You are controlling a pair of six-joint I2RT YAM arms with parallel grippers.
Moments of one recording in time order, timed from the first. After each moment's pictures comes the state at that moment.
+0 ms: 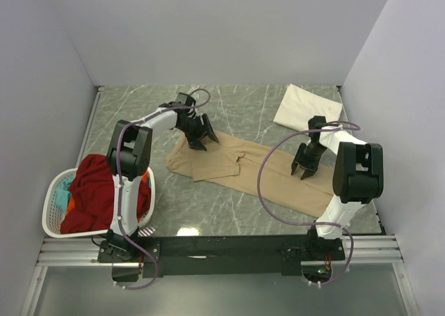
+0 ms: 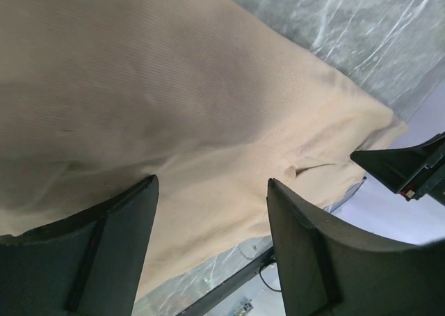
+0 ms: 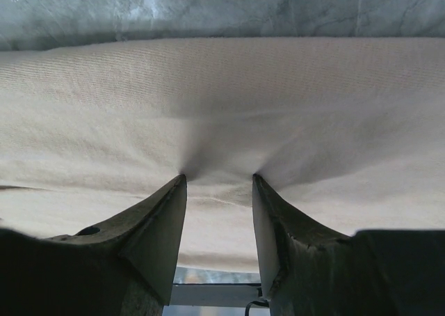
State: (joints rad) left arm -0.35 2.19 1.62 -0.57 0.52 -0.72; right arm -0.07 1.77 1.08 -0.82 -0.10 0.42
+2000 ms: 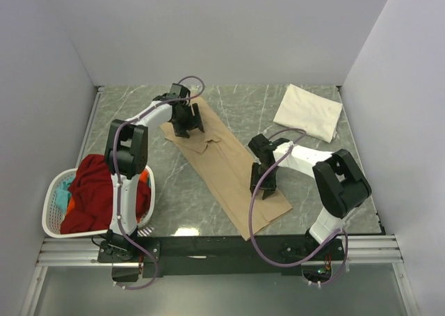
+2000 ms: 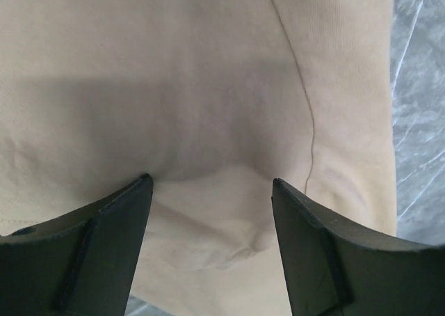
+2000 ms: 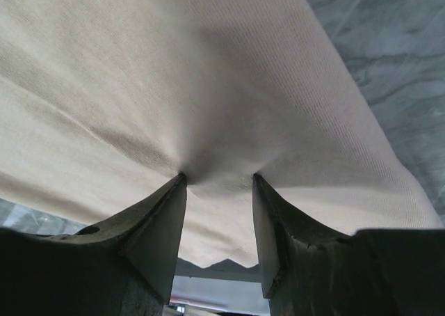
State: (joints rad) left arm -0.30 2.20 1.72 -0.61 0.19 -0.56; right arm 0.55 1.69 0.97 -0.80 -0.11 0.72
